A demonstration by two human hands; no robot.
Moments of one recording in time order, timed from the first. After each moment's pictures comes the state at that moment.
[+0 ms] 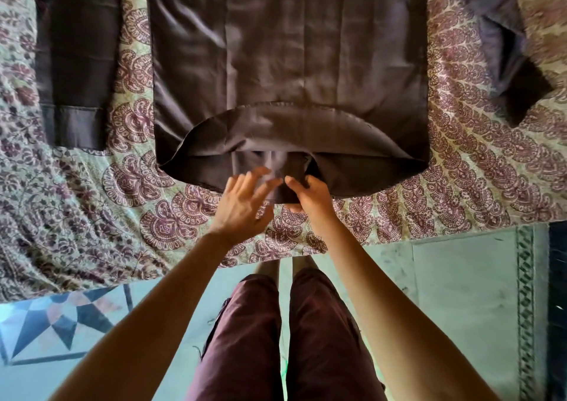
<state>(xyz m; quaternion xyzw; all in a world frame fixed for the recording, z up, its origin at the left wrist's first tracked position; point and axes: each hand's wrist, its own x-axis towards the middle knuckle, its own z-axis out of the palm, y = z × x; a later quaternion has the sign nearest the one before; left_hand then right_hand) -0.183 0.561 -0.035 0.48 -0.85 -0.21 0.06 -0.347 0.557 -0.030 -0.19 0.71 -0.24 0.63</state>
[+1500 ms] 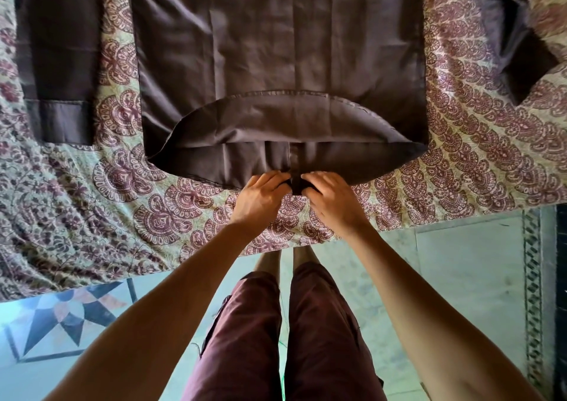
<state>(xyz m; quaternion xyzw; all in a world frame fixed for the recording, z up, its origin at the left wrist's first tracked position) -0.221 0.572 -0.052 0.45 -0.85 -0.26 0.04 -0.408 0.593 -0.046 -0.83 0.52 -0.07 0.20</state>
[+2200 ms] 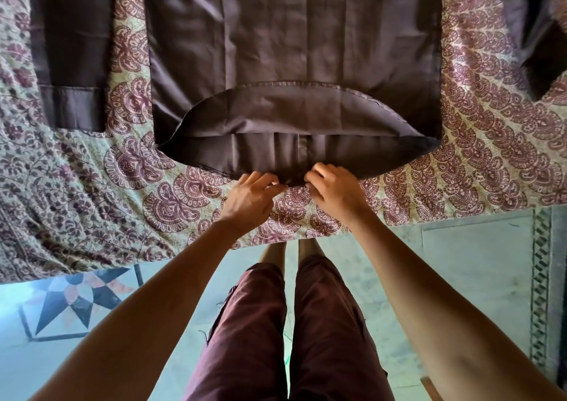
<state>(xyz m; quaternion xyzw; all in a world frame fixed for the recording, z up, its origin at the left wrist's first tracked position) -0.189 0.583 -0.052 0.44 -0.86 -0.25 0.03 -0.402 0.584 -0.054 -0.82 0.53 -0.04 0.20</state>
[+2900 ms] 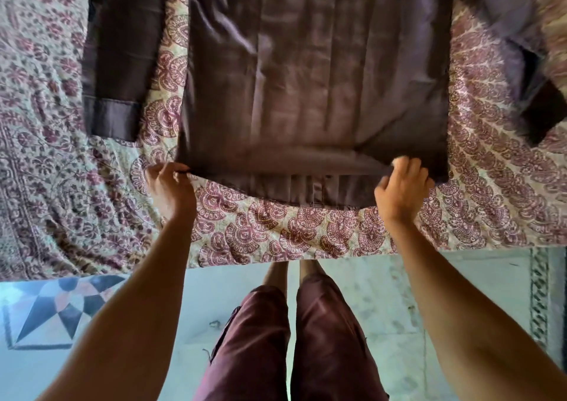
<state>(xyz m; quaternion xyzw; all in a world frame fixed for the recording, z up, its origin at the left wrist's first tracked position) -0.083 0.542 -0.035 0.90 -0.36 -0.20 0.16 -0.447 0.548 -0.026 -0.56 0.82 0.03 0.07</state>
